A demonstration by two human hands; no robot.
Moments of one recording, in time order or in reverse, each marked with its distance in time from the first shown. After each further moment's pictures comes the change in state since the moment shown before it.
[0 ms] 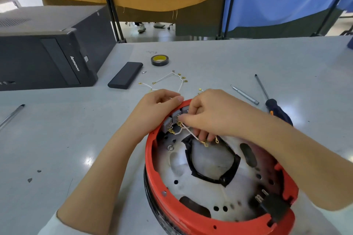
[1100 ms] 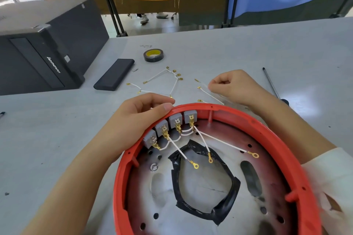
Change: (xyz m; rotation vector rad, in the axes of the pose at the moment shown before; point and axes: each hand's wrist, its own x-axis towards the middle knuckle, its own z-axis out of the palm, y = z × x) left_hand 0.004 -0.007 -0.001 -0.166 -0.118 -0.008; right_hand 0.088 0.116 -0.035 0.347 0.286 0.058
